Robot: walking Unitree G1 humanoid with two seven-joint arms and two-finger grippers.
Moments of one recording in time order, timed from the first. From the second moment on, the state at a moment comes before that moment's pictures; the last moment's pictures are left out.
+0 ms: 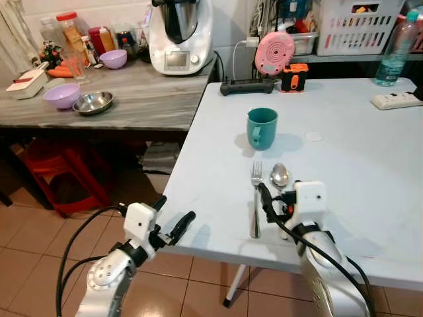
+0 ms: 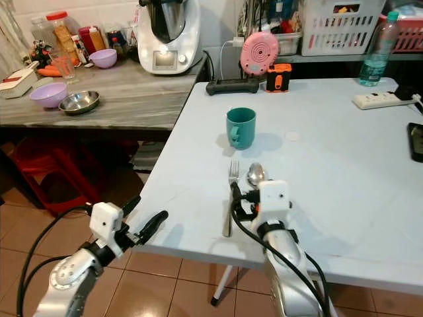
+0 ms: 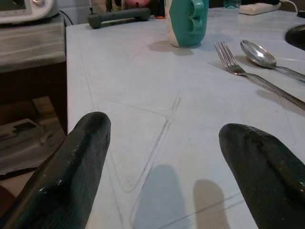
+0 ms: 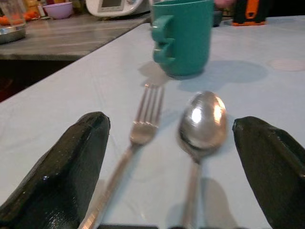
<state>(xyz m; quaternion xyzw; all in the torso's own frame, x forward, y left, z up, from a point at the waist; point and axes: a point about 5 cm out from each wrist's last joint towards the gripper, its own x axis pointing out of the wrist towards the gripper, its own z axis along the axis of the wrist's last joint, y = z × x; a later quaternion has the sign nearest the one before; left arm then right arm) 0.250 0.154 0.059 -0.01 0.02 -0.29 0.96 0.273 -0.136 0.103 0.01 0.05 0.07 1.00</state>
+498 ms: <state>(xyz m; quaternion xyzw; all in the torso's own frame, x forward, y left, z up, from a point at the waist) 0.249 0.151 0.062 -0.01 0.01 -0.31 0.95 0.291 -0.112 0.100 0.03 0.10 0.09 0.99</state>
